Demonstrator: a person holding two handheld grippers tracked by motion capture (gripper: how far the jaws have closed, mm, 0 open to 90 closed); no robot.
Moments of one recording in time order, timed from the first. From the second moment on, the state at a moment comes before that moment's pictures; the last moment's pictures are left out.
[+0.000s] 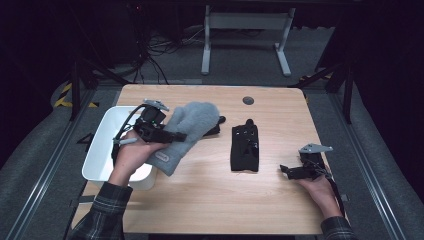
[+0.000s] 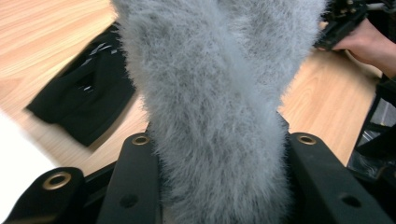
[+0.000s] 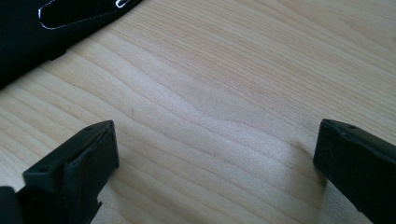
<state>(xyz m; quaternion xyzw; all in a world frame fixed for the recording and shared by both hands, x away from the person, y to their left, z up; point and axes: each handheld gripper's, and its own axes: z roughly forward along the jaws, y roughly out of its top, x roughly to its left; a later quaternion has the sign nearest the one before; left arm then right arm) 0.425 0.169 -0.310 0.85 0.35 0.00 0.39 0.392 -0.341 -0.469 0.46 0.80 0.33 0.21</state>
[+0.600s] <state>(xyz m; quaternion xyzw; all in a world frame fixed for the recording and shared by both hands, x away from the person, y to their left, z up) 0.425 0.261 -0.320 0.80 0.45 0.02 0.40 0.392 -0.341 -0.469 0.46 0.80 0.33 0.21</state>
